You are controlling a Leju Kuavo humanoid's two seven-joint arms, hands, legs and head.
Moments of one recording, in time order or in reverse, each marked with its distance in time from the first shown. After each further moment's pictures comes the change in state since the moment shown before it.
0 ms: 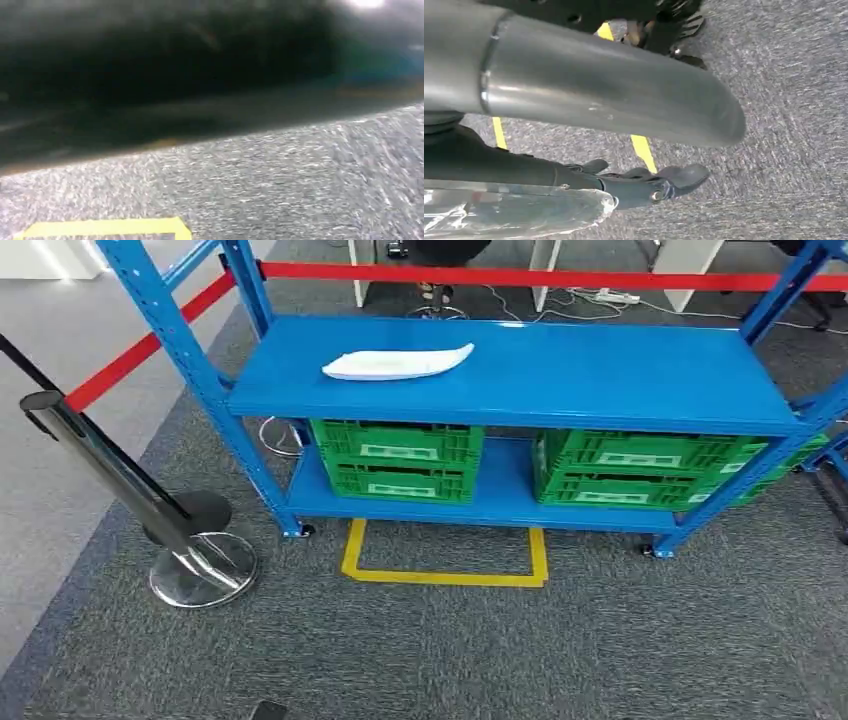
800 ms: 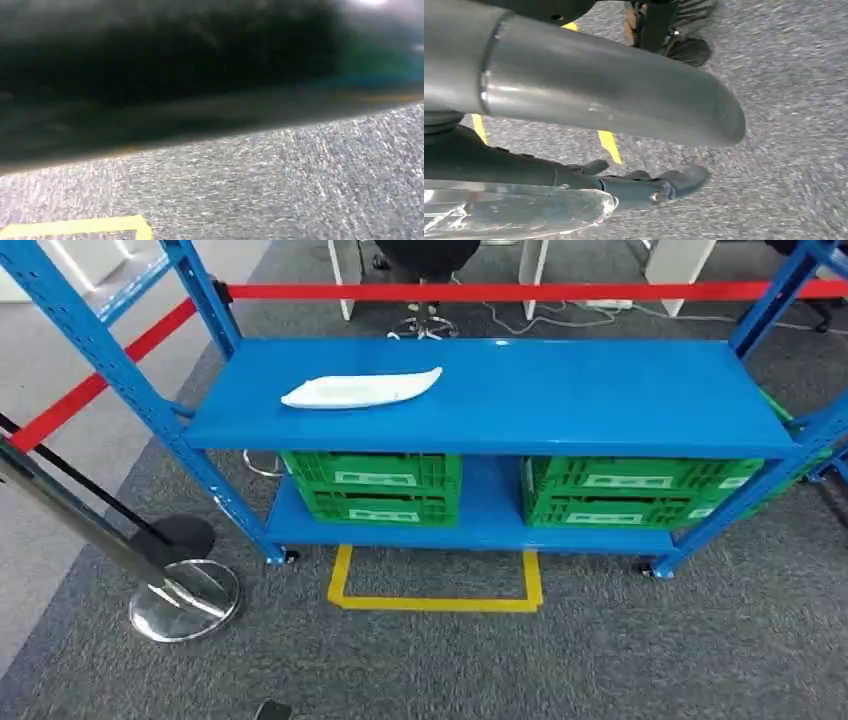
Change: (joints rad) left arm 0.004 0.003 0.000 0.000 0.000 0.000 0.000; right arm 0.009 0.003 -0.001 0.004 0.010 0.003 0.003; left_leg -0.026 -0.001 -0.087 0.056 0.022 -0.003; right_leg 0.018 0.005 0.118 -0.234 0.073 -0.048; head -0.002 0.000
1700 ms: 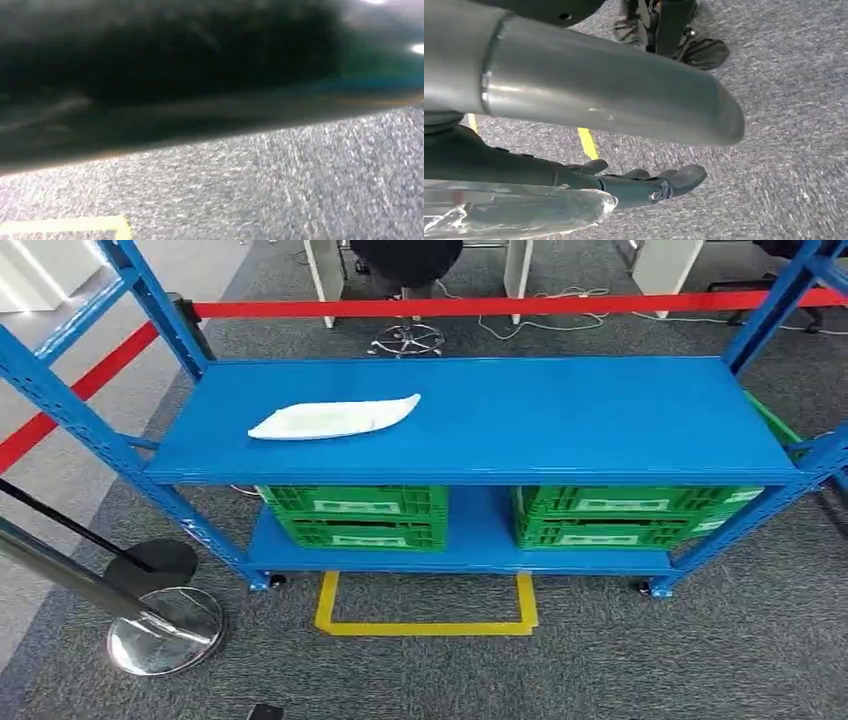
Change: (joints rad) left arm -0.004 -0.003 0.000 0.000 -0.006 0.030 0.030; right arm 0.000 -0.006 -0.011 0.001 0.008 -0.003 0.015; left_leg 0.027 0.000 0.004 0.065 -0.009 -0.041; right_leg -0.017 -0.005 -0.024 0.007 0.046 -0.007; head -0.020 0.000
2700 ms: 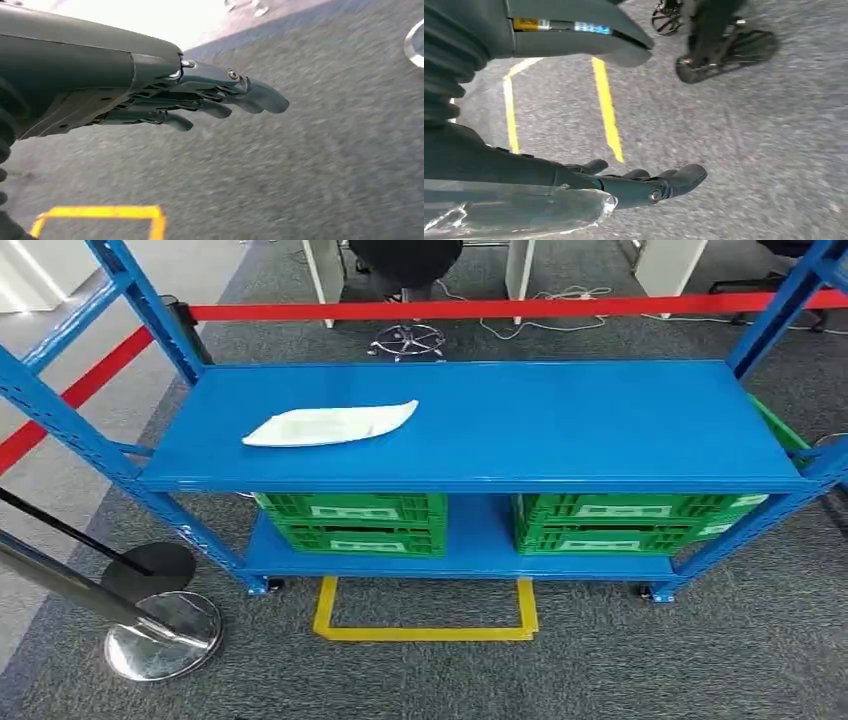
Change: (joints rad) left arm 0.079 0.059 -0.259 -0.024 0.298 -0.086 0.125; right arm 0.038 -0.032 0.256 -0.047 -0.156 0.032 0.146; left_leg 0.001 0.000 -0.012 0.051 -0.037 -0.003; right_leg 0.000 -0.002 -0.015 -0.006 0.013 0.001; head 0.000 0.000
